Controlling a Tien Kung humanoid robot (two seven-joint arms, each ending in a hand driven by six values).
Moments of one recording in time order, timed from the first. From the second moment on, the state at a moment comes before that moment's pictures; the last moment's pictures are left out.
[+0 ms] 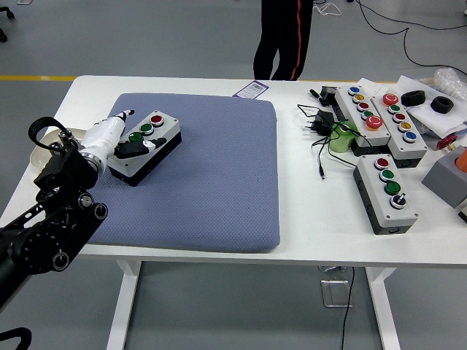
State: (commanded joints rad) left arm -0.62 0.18 -1.04 -0.99 2.16 0.06 0.42; right arm 0.13 -0.10 1.20 0.18 -1.36 -0.20 -0.21
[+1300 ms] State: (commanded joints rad) left arm -0.78 0.08 -0.86 -0.65 2.08 0.13 0.46; right arm 0.12 -0.11 1.19 0.18 -1.36 -0.20 -0.21
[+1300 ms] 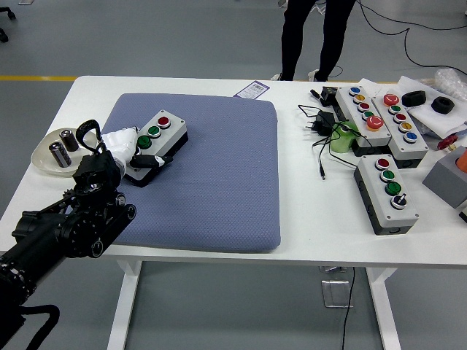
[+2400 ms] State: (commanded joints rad) left arm -0.75 0.18 -0.83 -0.76 2.02 0.24 0.16; right arm 0.13 -0.11 1.20 0.18 -1.36 -0.20 -0.21
